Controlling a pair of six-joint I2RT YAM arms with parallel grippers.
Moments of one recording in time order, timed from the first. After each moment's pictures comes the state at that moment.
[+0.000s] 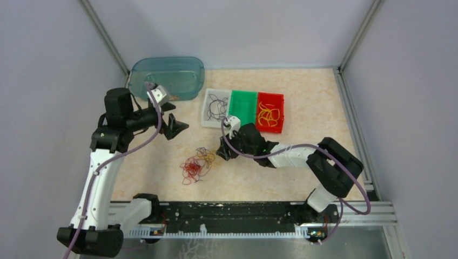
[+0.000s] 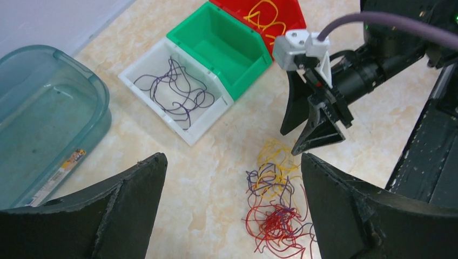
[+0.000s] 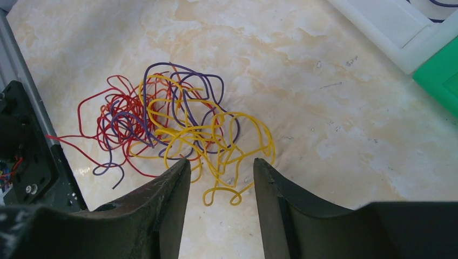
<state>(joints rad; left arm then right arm) -0.12 0.99 1.19 -0.64 0.78 0.37 0.86 1.57 0.71 0.40 -0.21 0.30</state>
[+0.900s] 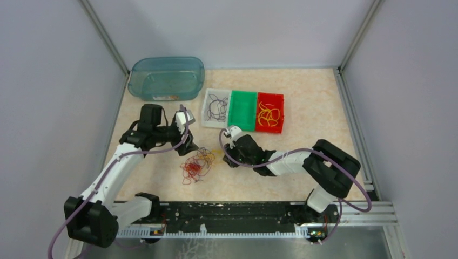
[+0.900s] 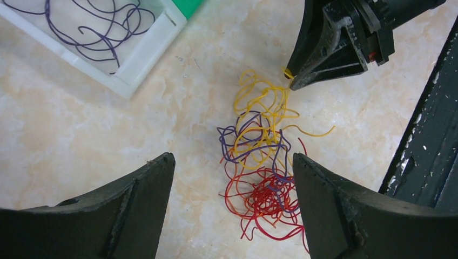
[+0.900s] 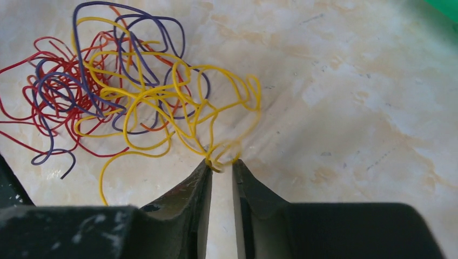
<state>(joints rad) -0.25 1.07 0.85 -0.55 0.68 0.55 0.95 1.59 0.63 0.39 0.00 0.33</state>
